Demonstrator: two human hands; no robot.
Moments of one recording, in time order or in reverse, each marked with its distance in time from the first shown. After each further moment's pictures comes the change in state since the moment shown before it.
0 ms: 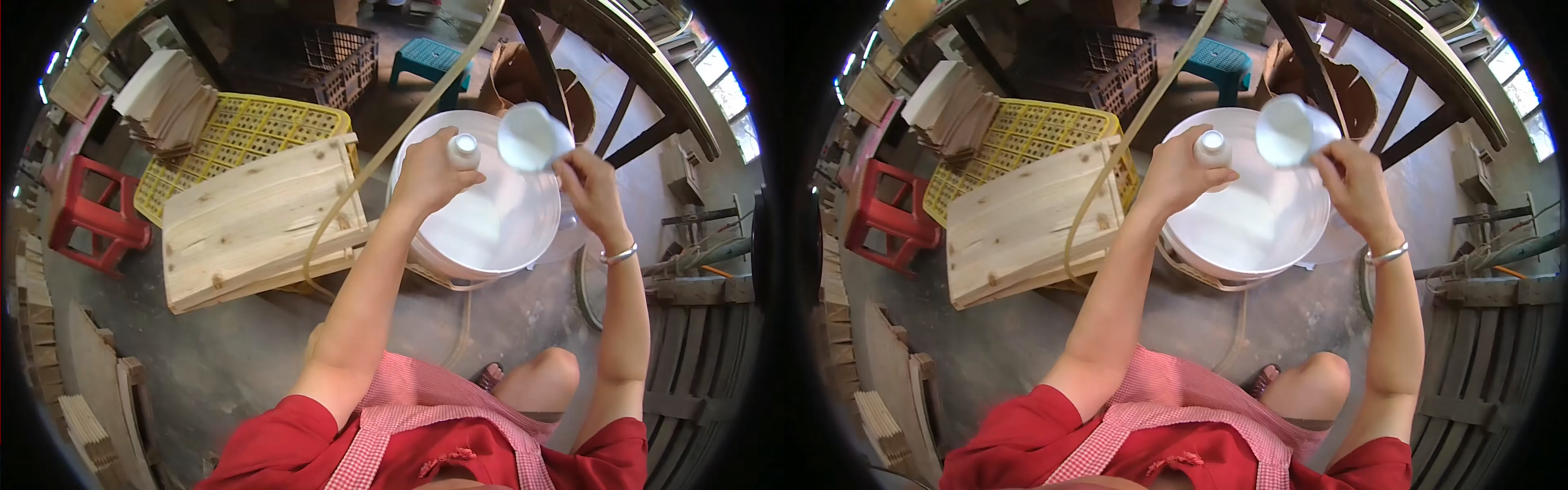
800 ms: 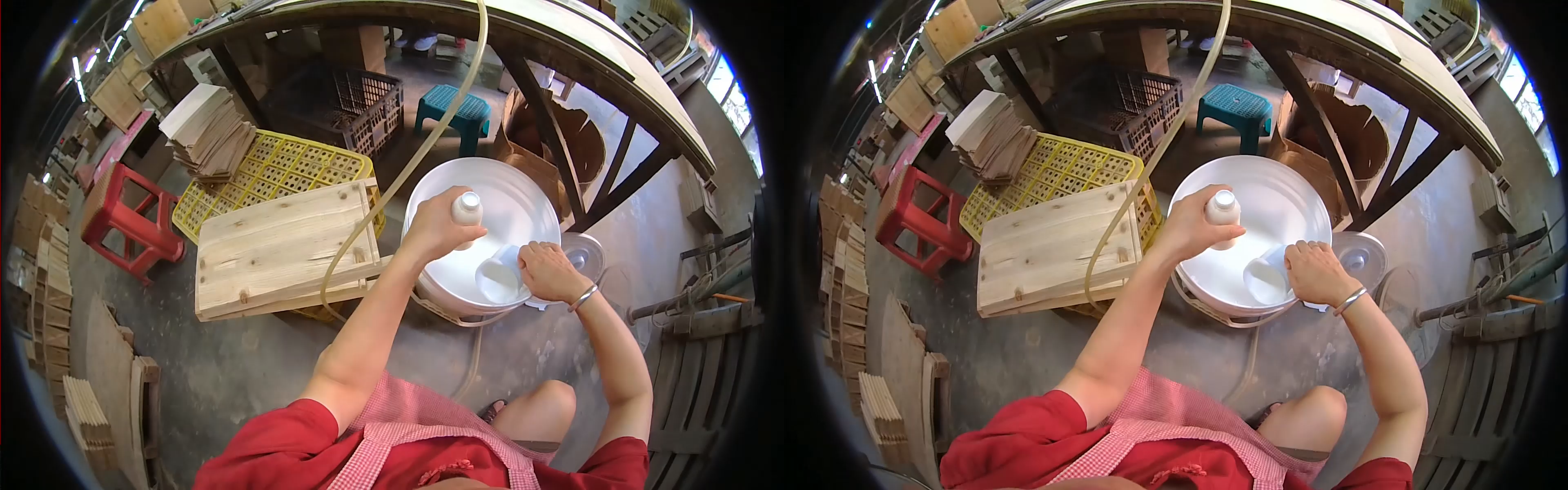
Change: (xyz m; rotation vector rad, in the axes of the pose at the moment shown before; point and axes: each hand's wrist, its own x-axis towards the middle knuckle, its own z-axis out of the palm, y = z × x) left_hand -0.014 -0.002 0.014 -0.086 -0.046 -0.025; right_hand -0.051 0.035 0.052 -0.349 -0.580 -0.111
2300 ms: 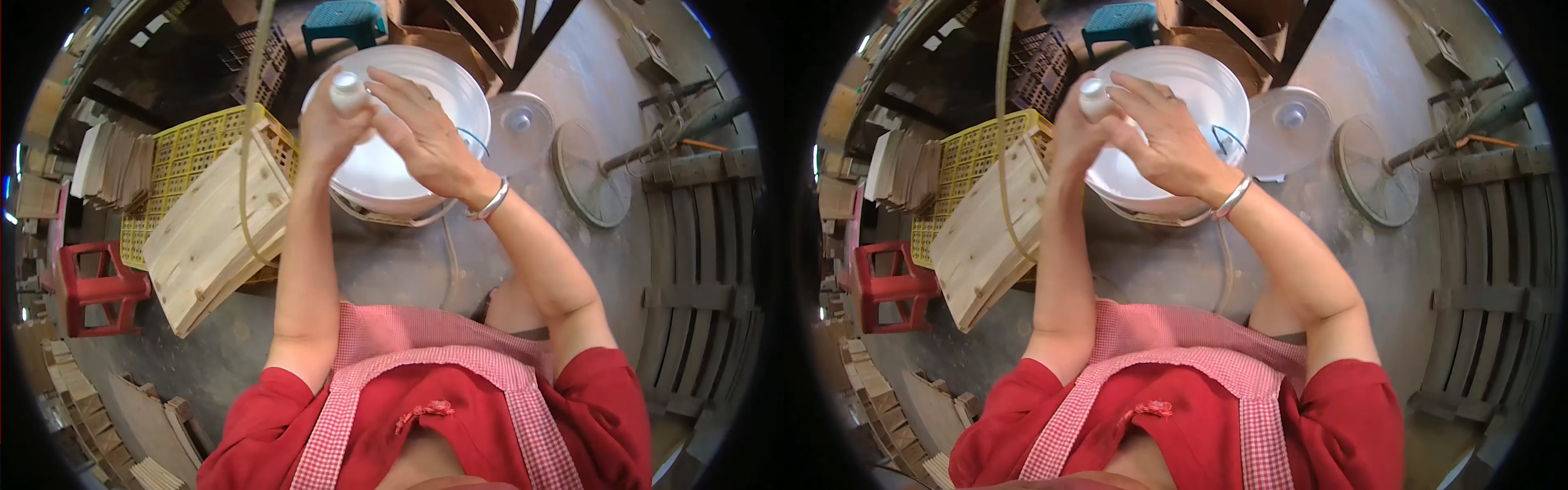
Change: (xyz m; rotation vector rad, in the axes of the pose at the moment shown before) left_hand 0.021 -0.035 0.012 -0.109 0.101 0.181; right_hand 0.024 -0.092 -0.012 0.636 0.792 -0.146
